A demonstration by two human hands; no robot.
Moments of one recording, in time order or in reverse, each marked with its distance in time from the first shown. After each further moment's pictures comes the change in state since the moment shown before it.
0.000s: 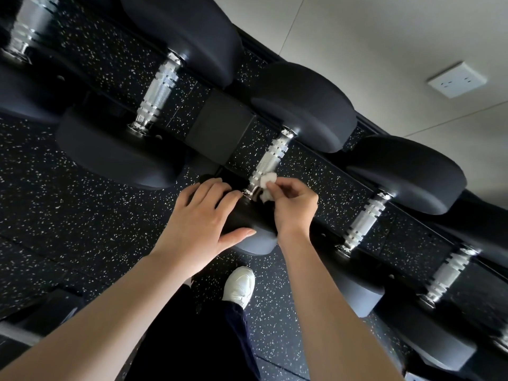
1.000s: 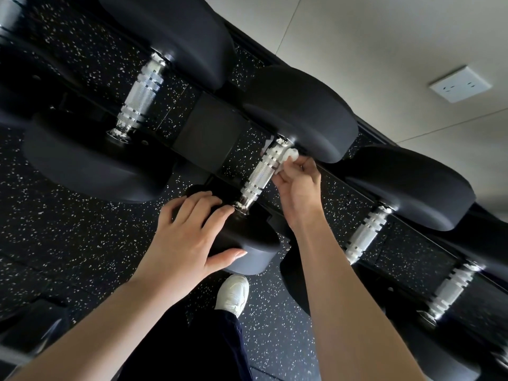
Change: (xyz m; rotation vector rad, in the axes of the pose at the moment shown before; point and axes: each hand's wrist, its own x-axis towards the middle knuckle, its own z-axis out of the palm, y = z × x) left_hand 0.000 -0.002 0.004 -0.017 0.009 0.004; right_hand 0.061 -0.018 0.002 0.661 -0.285 0.140
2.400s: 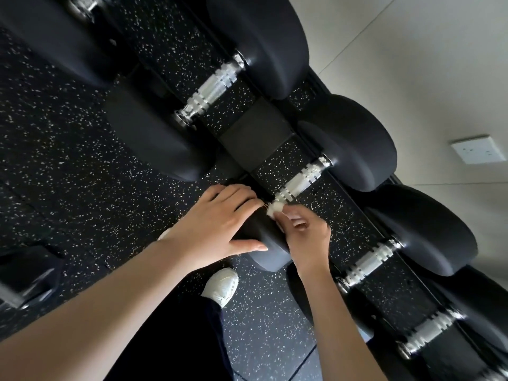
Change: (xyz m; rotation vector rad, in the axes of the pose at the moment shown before) left_hand 0.000 -0.018 -0.007 -0.169 -0.019 0.023; right_hand -0.063 0.023 -0.011 -1.175 -0.104 -0.328
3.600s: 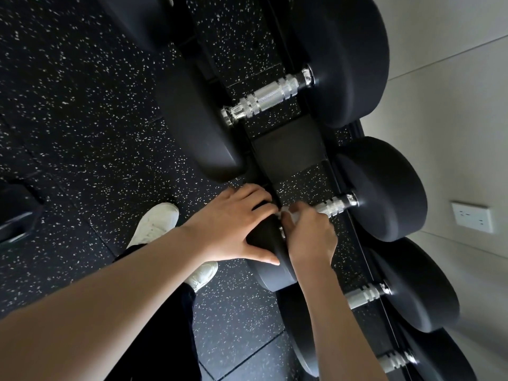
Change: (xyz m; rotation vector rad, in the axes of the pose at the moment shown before) left_hand 0.005 -0.025 0.011 -0.263 0.082 -0.136; right_hand 0.039 -0.072 0.018 -0.962 -0.295 -0.033
